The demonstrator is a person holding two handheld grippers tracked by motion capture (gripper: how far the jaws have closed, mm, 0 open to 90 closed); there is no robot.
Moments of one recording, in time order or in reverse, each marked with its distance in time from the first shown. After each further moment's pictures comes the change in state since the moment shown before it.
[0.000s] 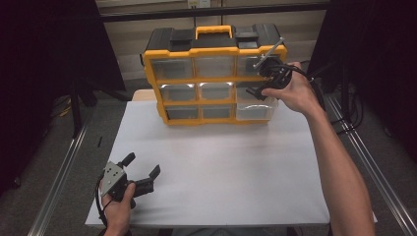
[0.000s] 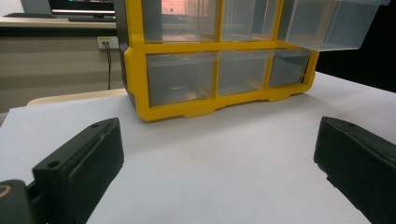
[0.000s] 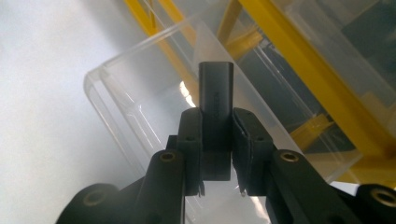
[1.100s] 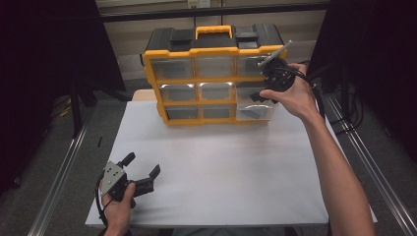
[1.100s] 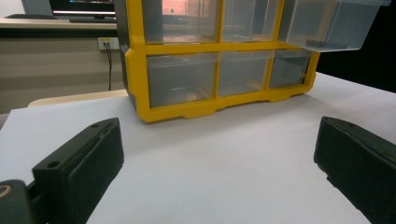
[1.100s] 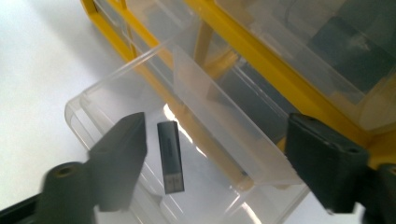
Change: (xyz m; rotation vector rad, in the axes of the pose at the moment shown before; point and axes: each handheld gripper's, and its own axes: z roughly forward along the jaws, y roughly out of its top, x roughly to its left) left arm 0.000 0.001 0.000 -0.002 0.004 0.001; right arm 0.003 -0.011 -0.001 -0.146 -0.082 0.095
